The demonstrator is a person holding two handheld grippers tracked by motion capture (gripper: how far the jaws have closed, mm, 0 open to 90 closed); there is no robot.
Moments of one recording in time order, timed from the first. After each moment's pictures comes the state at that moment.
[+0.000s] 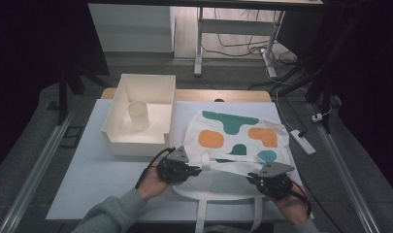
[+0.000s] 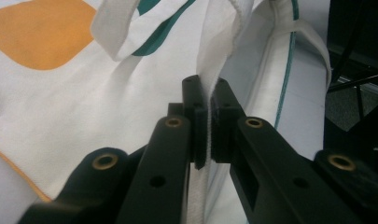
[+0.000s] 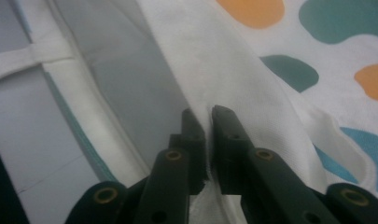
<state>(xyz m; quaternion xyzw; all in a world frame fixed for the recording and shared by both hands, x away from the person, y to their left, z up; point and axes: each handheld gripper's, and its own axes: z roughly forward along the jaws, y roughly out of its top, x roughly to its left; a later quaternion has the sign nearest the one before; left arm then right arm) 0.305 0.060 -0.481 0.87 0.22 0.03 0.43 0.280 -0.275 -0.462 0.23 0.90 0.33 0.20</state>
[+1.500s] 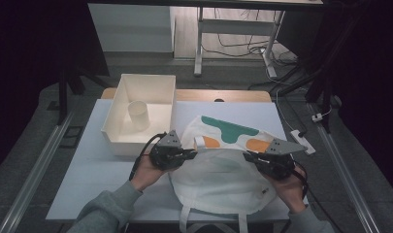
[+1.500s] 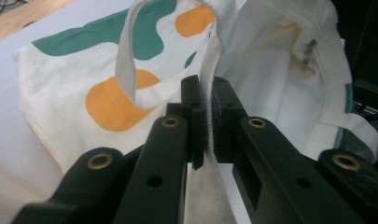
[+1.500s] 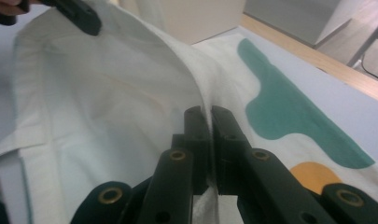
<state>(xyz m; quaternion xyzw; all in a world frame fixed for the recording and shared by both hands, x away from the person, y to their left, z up) 0.318 0.077 -0.439 0.85 0.25 0.09 0.46 0.313 -0.267 -0.414 0.26 0.84 0.44 0.20</state>
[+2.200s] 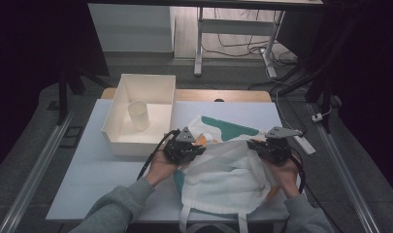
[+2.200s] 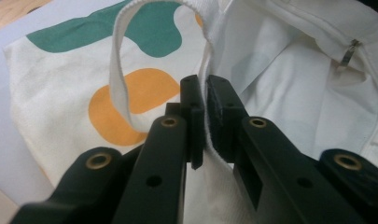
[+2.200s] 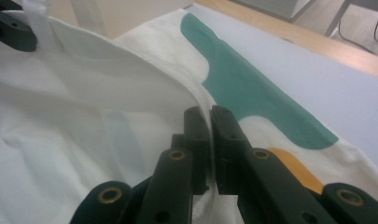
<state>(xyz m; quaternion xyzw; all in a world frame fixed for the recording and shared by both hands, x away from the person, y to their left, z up) 0.344 0.044 -0.455 0.85 0.27 0.10 0.43 0.370 -0.283 -0.443 0.33 0.83 0.42 0.19</state>
